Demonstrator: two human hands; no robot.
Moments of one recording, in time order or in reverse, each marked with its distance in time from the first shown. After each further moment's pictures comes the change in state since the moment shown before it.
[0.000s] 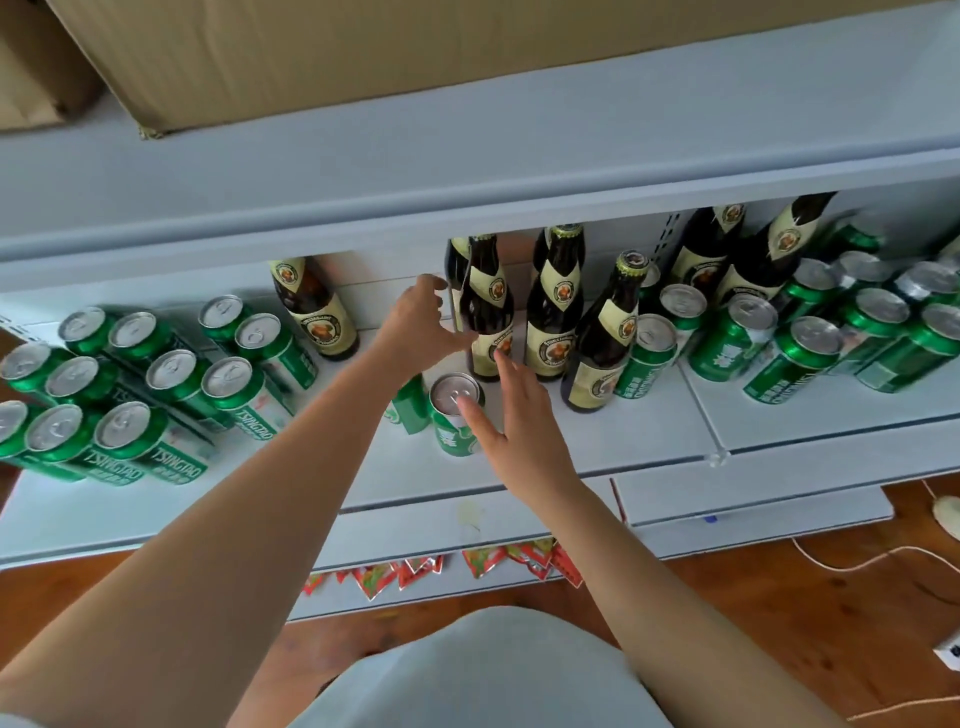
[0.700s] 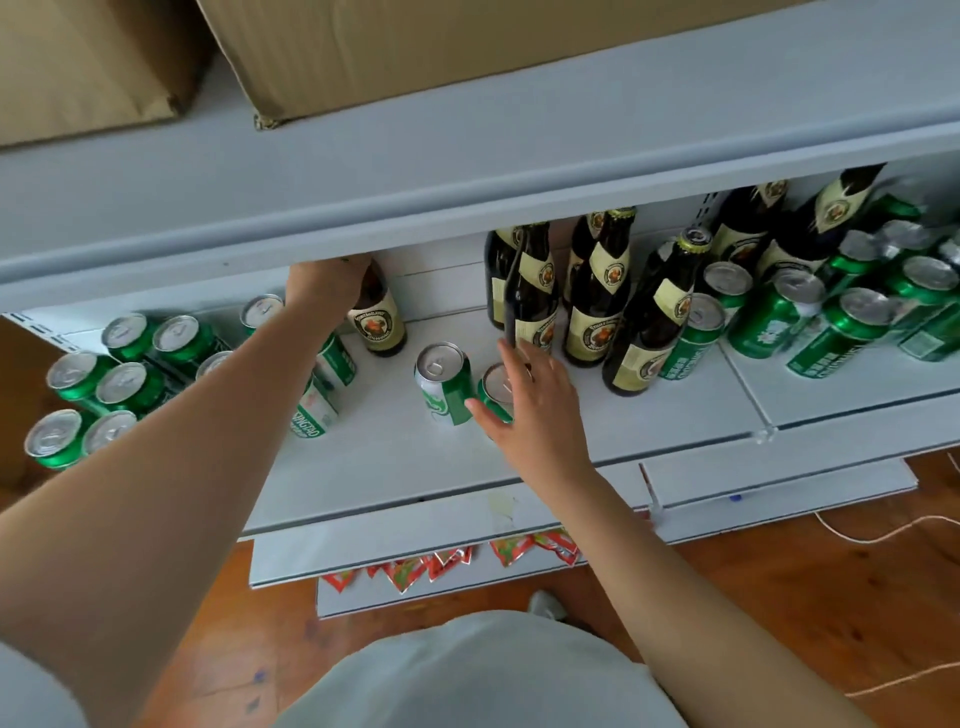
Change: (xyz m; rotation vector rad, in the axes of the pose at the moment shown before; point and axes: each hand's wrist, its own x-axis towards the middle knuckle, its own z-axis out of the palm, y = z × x) left_hand 0.025 -0.059 -0.108 0.088 0.321 -0.286; right_hand 0.007 -0.030 0.039 -0.317 0.114 -0.050
